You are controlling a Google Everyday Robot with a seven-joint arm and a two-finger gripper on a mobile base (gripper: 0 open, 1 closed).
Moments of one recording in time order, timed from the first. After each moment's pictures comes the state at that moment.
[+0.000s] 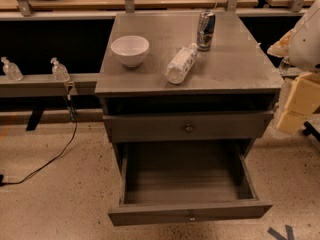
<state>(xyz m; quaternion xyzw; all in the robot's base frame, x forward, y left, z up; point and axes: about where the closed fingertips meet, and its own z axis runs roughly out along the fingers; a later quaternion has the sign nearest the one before) 0.438 -0.216 0.978 -0.60 0.78 -0.04 0.16</state>
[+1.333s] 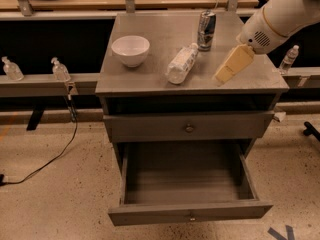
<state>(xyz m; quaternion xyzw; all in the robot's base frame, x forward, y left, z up) 0.618 -0.188 0.929 -0.48 0.83 0.07 0.28</state>
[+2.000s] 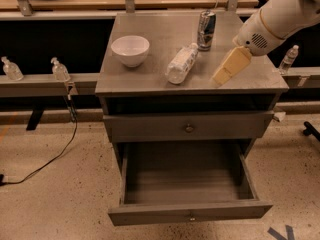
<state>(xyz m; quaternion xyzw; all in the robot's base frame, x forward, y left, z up) 0.618 -0.183 0.923 -0.48 0.83 0.08 0.28</state>
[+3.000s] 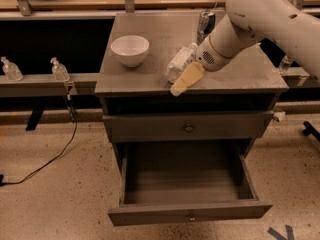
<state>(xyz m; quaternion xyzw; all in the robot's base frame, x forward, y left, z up) 0.655 -0.113 0.855 -0.41 0.87 0.09 0.25</state>
